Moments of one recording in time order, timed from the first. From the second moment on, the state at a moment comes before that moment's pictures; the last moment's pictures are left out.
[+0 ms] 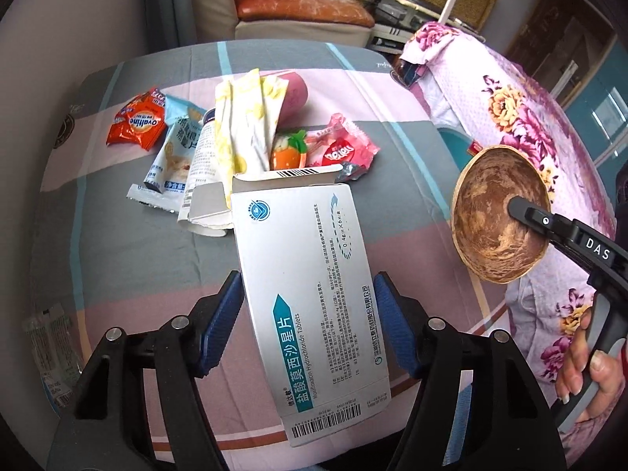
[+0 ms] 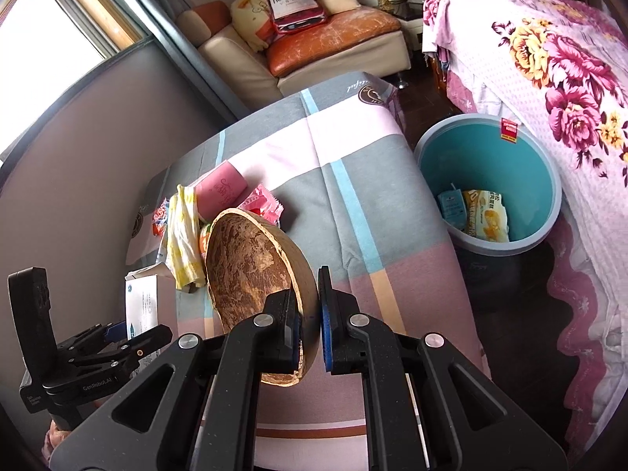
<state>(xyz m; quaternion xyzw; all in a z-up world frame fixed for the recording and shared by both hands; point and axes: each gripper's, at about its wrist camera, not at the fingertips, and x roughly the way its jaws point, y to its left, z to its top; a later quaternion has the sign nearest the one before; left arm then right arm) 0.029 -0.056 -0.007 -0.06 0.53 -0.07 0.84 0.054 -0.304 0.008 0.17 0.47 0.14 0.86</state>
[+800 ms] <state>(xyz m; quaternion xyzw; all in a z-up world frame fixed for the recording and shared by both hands) 0.186 -0.292 -0.038 0.05 0.53 -0.22 0.81 0.121 -0.514 -0.030 0.29 0.43 -0.07 0.85</state>
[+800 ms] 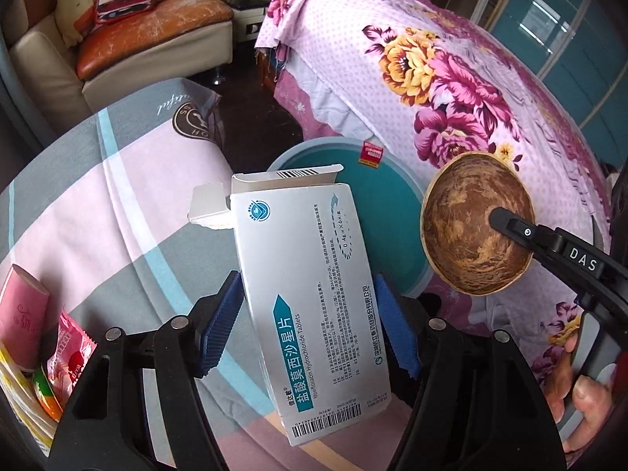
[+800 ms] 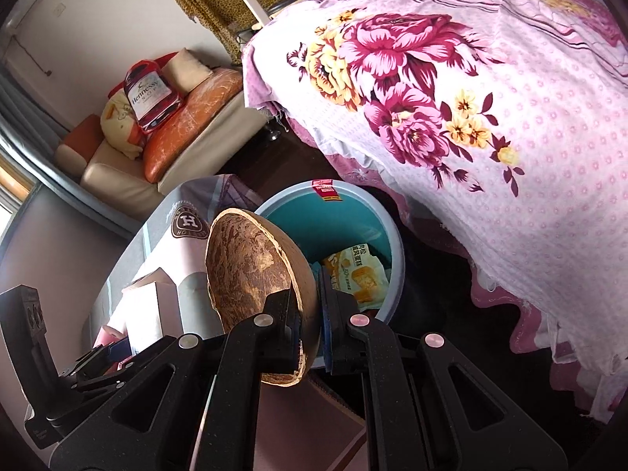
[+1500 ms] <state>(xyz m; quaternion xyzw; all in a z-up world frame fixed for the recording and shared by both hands) 0.217 -0.326 -0.081 0.06 0.56 -0.23 0.79 0.145 -0.515 -0.057 0.27 0.46 -0.09 0.85</state>
